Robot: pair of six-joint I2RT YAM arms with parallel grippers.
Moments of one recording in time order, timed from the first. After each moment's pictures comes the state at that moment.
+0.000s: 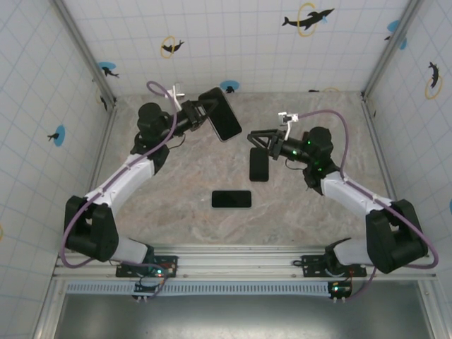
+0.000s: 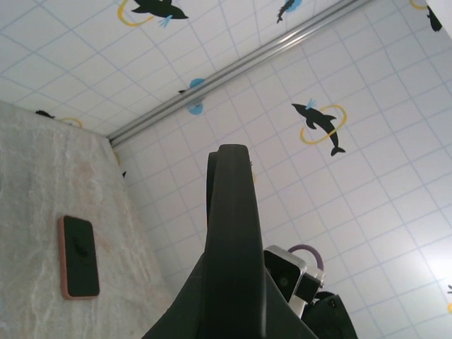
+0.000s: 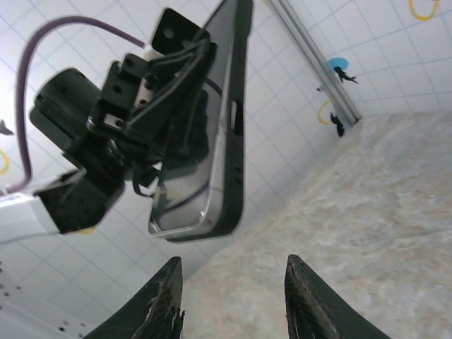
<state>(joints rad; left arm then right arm) -0.37 1.43 1.04 0.51 0.70 -1.14 0.44 1.35 0.73 0.73 -0.78 0.75</state>
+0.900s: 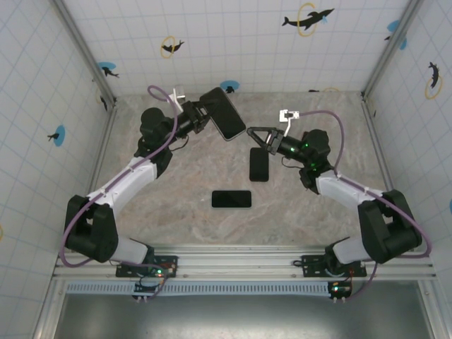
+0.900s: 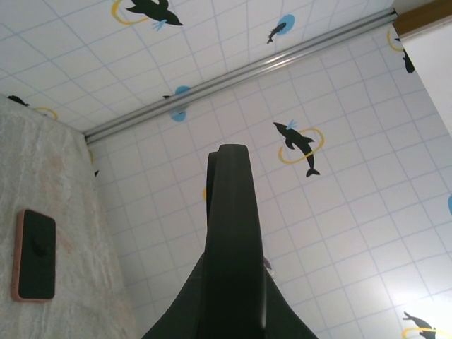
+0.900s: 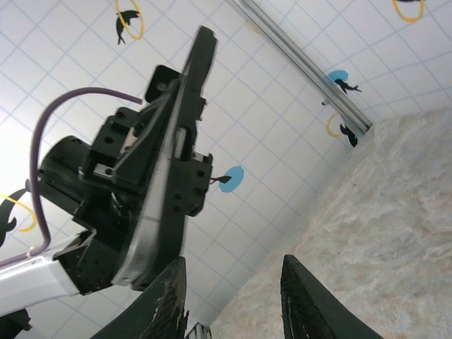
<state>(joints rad) -0.39 1.43 1.00 0.61 0.64 -1.30 0.44 1.43 0.72 0.89 -0.72 0.95</state>
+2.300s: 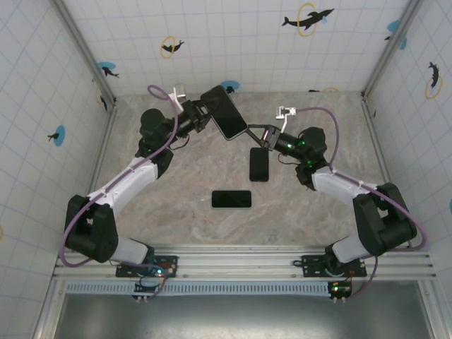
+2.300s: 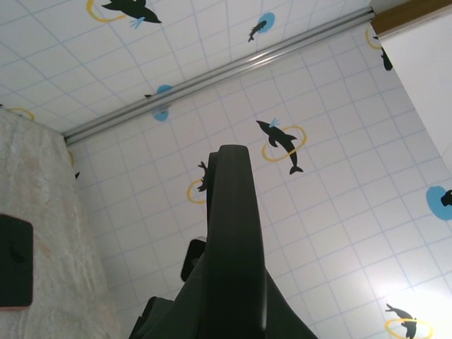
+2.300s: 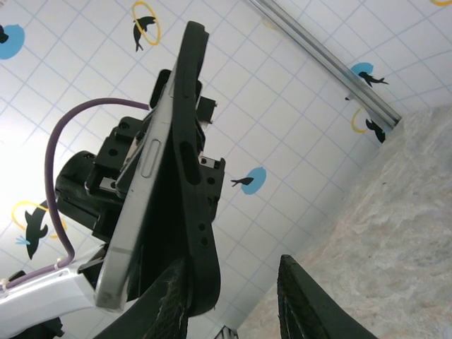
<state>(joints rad) -0.41 1.43 1.00 0.66 0.65 -1.34 0.46 1.48 0.77 0.97 -0.73 1.06</state>
